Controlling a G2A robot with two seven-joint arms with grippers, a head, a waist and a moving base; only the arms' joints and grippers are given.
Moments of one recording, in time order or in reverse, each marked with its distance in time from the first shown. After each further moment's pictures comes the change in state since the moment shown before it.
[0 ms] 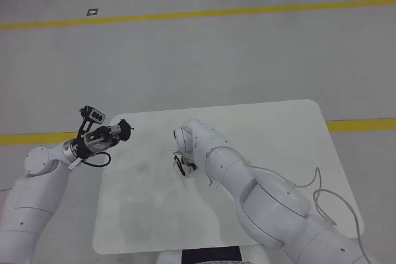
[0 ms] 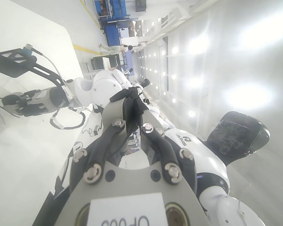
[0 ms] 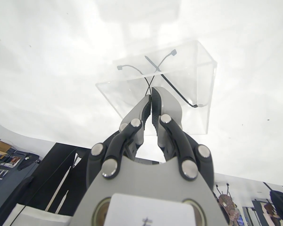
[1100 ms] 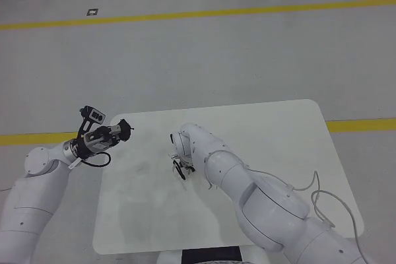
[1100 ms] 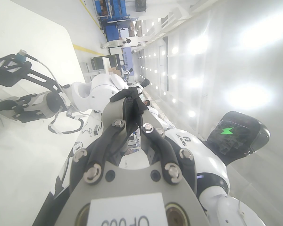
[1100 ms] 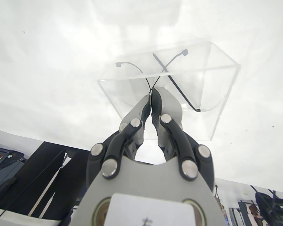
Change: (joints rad) left arm 0.000 0.000 0.000 0.000 0.000 0.000 0.000; right arm -0.034 0.001 0.003 -0.033 -0.061 -0.032 0.003
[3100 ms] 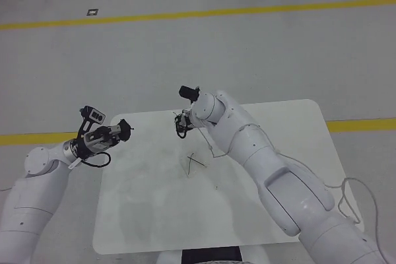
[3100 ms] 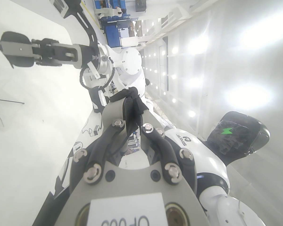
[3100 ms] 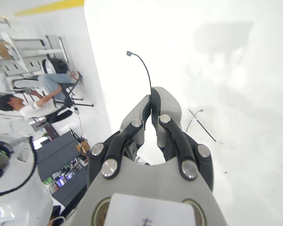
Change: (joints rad) left arm 0.000 0.000 0.000 0.000 0.000 0.000 0.000; right arm 0.029 0.188 0.348 -0.266 0.263 -0.035 -0.241
